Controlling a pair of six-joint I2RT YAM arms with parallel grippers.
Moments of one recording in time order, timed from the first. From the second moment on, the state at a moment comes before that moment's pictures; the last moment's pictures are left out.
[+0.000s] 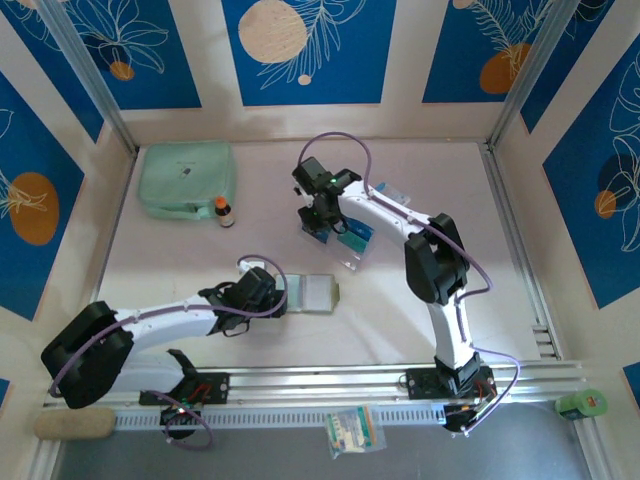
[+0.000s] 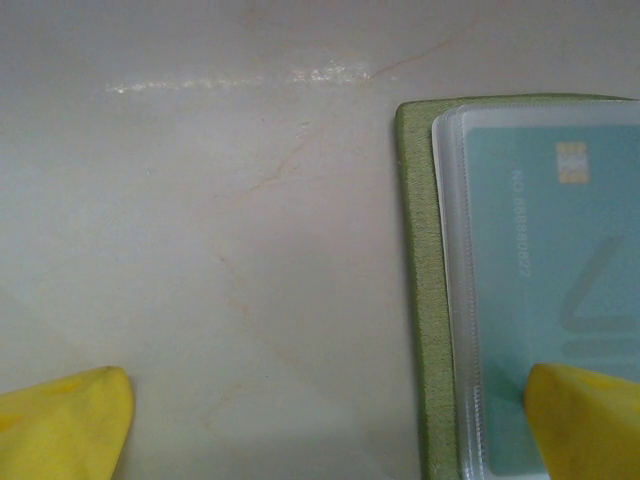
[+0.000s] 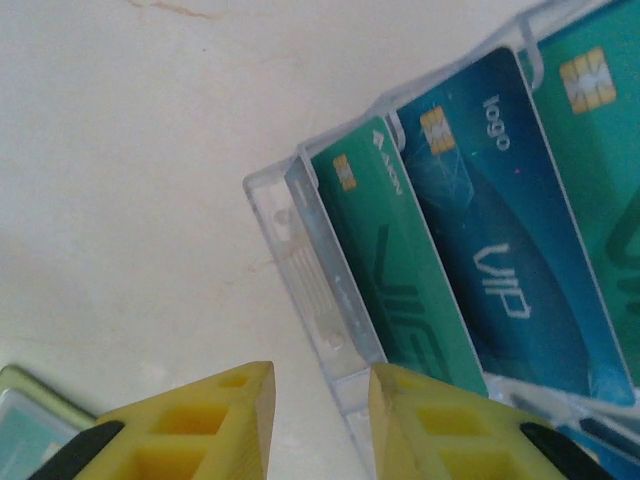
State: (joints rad) left arm -0.81 1.25 0.46 -0.25 -0.27 -0.69; right arm 0.69 2.09 1.81 -0.92 0.09 0.15
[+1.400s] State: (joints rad) left arm -0.81 1.25 0.45 -0.23 -0.28 -0.70; right arm 0.72 2.21 1.88 -0.93 0.19 -0.01
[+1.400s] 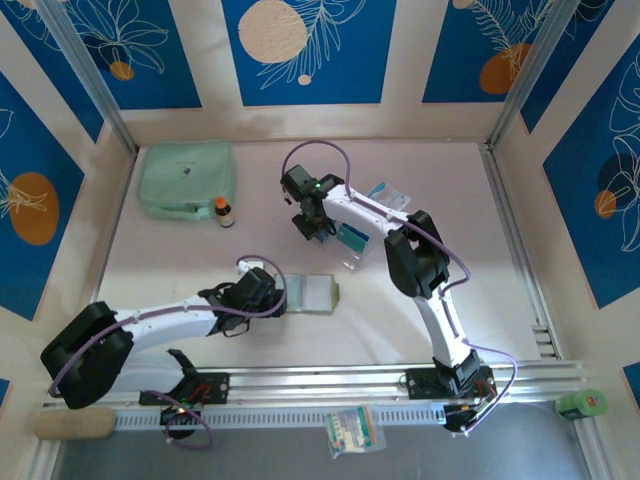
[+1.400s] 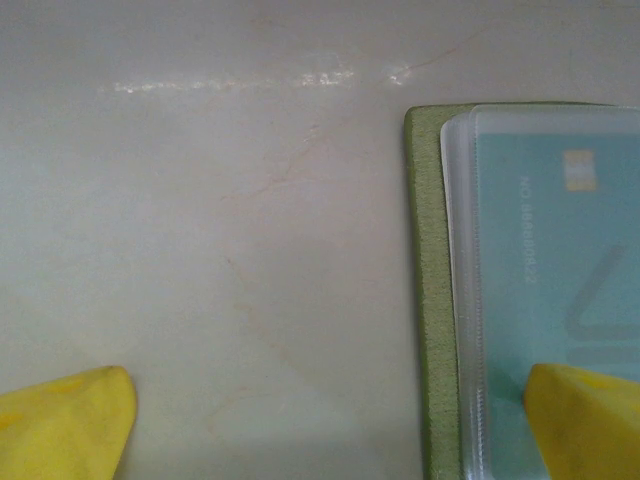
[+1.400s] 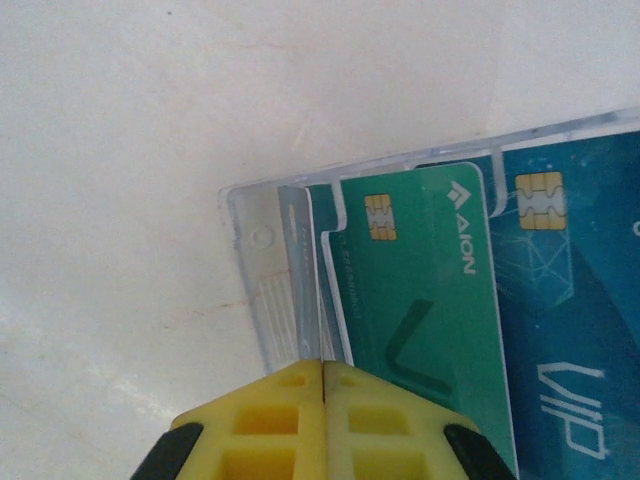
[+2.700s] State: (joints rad) left arm -0.79 1.33 0.56 -0.27 -0.28 -0.62; right arm 0.75 1.38 0.80 -0.25 -0.15 0.75
